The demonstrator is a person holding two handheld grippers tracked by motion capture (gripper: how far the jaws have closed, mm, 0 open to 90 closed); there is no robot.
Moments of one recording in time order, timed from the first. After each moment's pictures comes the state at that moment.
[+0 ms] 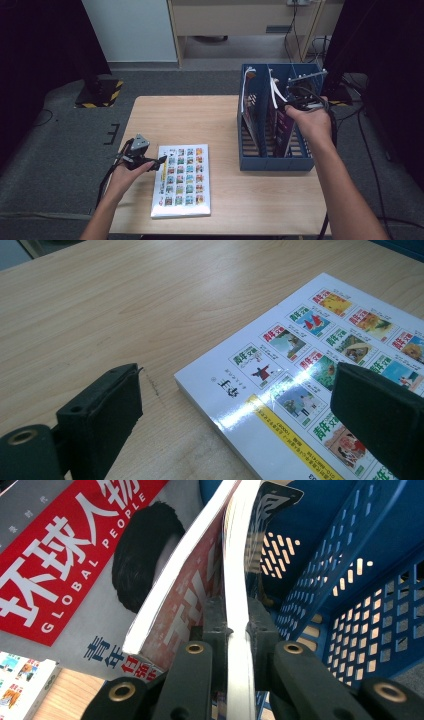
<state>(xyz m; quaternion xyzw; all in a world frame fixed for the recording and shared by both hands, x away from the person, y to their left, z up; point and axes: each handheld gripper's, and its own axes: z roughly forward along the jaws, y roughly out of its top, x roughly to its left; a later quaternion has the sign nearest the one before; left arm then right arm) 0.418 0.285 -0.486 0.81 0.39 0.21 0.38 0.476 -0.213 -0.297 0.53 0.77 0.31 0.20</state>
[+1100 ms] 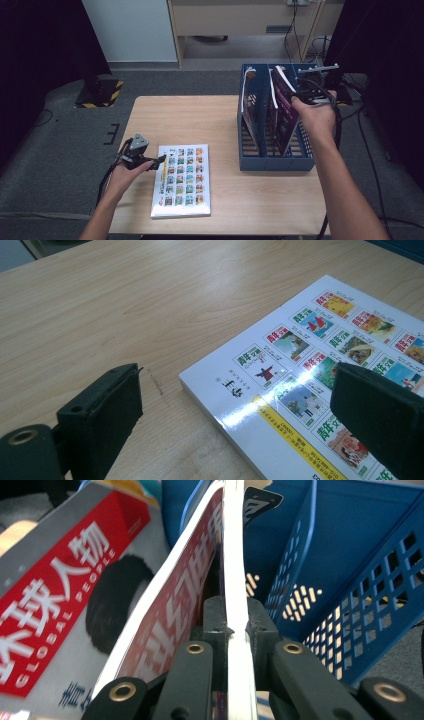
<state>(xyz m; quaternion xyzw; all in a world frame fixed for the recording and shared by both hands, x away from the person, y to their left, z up) 0.419 0.288 -0.485 0.81 0.39 0.22 0.38 0.478 -0.224 -0.279 0.55 0.72 0.34 0.27</state>
